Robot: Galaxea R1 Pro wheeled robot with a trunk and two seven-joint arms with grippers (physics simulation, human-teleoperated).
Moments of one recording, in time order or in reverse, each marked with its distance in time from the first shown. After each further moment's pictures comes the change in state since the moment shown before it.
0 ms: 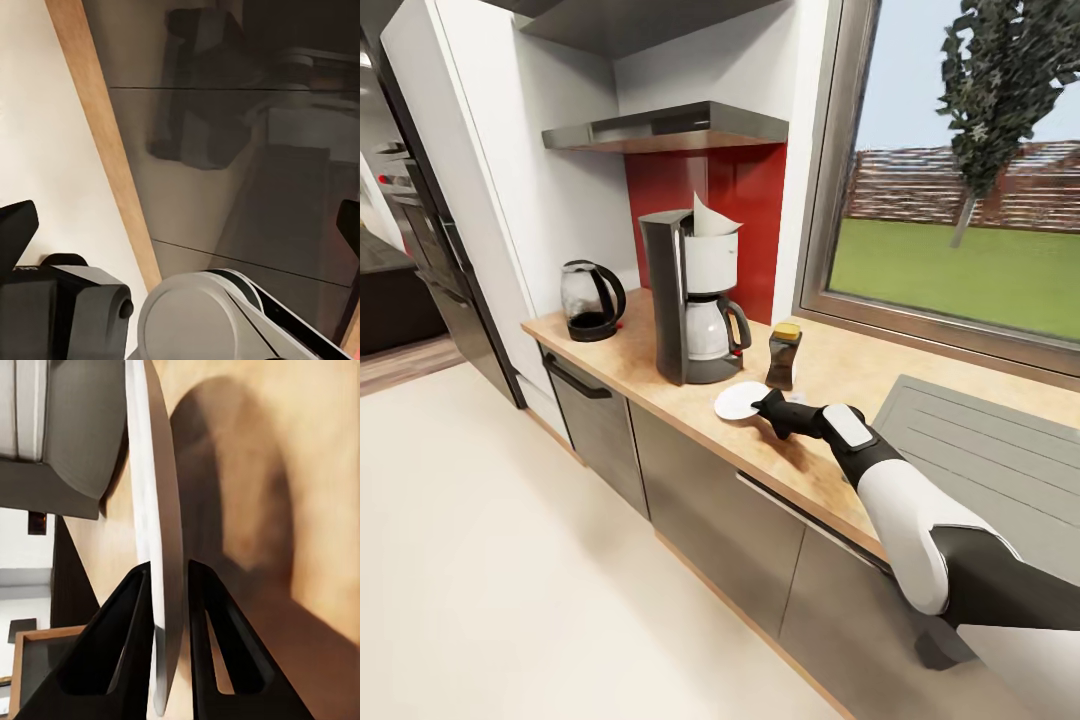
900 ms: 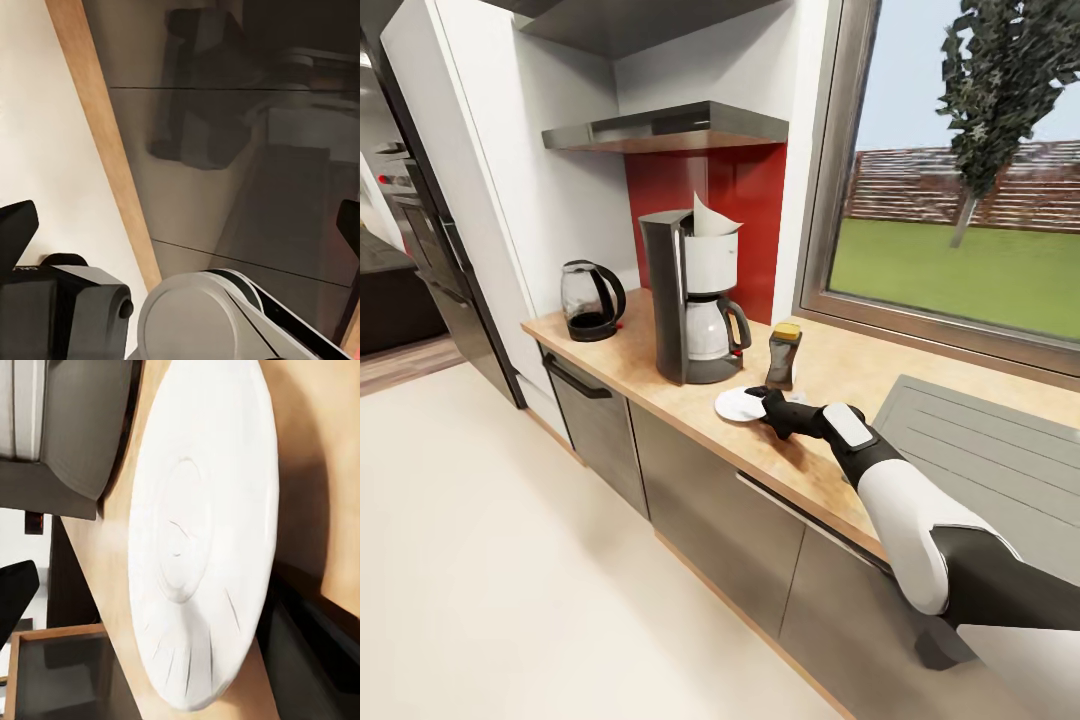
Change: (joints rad) left arm 0.000 0.000 0.000 0.000 0.000 0.000 0.000; right arm 0.000 0.000 -0.002 -0.003 0.011 0.001 -0.003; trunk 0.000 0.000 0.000
